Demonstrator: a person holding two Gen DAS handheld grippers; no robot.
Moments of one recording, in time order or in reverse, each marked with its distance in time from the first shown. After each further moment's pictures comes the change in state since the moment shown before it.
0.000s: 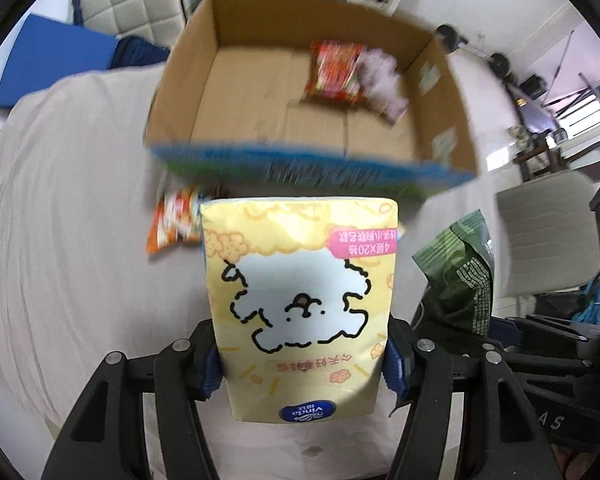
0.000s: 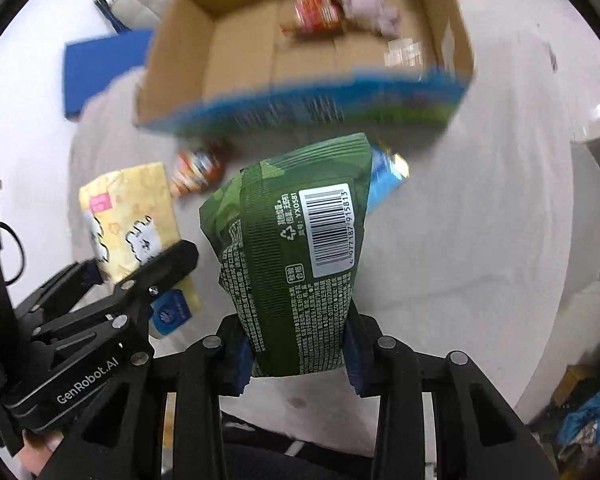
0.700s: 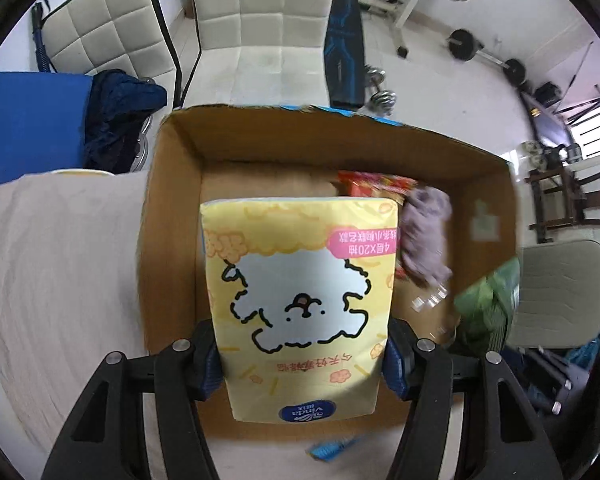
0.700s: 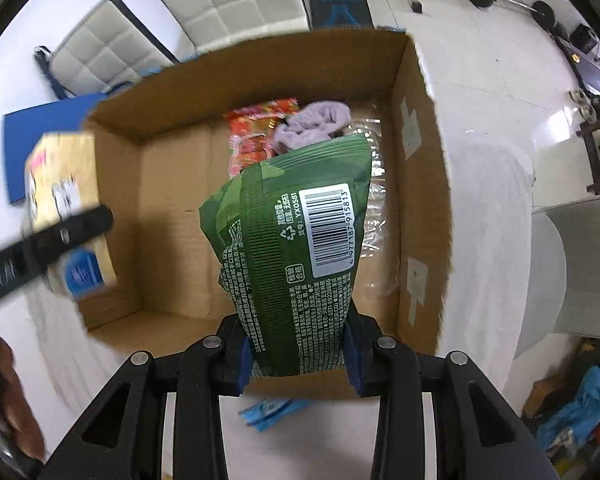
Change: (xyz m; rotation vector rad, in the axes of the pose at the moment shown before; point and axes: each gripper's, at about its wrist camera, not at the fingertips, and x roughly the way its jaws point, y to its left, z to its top) left arm 0.061 0.020 0.228 0.013 0.056 0.091; right arm 0.038 -0.023 0.202 0.059 -0.030 -0.243
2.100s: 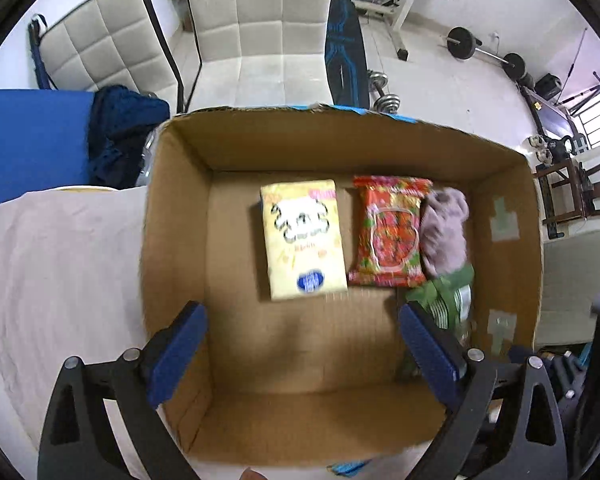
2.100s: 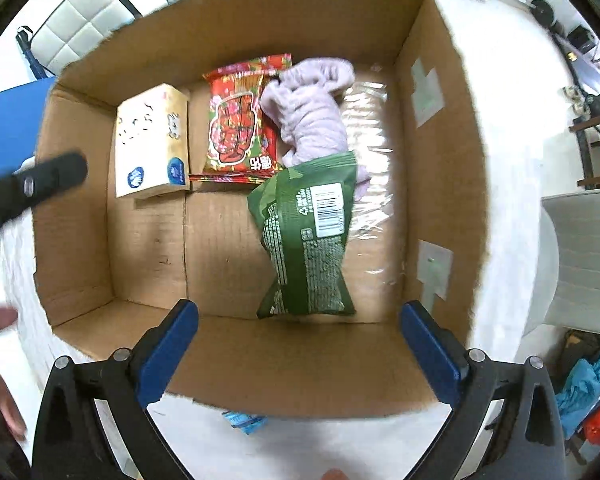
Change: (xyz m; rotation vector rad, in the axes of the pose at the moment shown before) left arm -0.015 -0.003 -0.018 0.047 -0.072 0.033; right arm -0.012 -0.007 -0.029 0.004 -0.004 -0.046
